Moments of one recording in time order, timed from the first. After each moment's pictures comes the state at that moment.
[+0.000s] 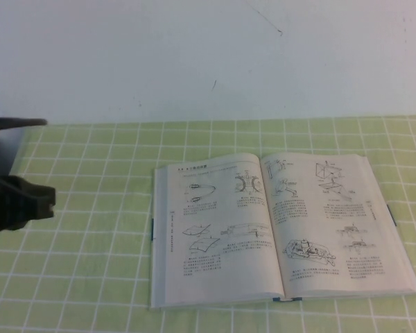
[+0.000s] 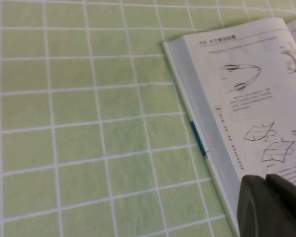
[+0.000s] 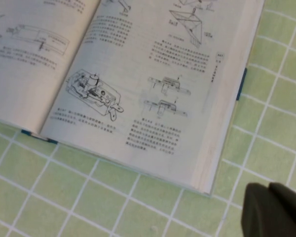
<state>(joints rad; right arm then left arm) -0.03 0.95 -0.72 0.38 0.82 -0.57 0.07 1.09 -0.74 -0.83 0.67 0.73</state>
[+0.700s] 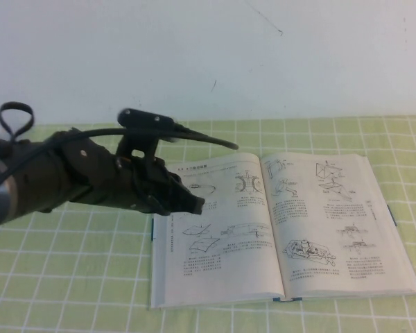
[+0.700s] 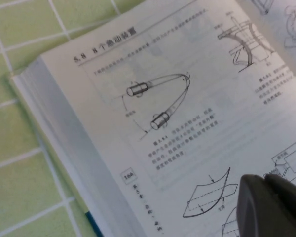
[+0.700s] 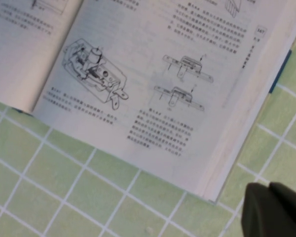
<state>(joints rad) 0.07 1.41 -1.08 0.26 1.01 -0.50 -0.45 1.64 -1.00 -0.79 0.36 0.68</state>
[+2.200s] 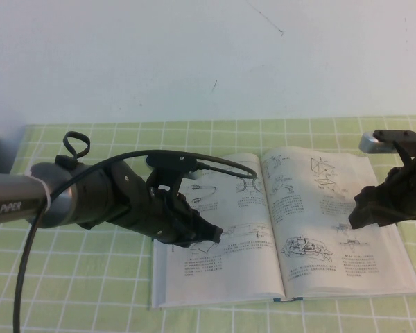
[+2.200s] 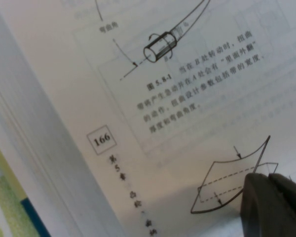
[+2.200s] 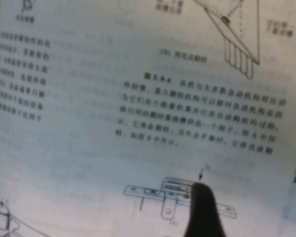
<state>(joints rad) 0.07 1.94 -1.14 0.56 0.71 -0.57 -0.53 1.89 -1.04 -0.81 0.34 0.61</state>
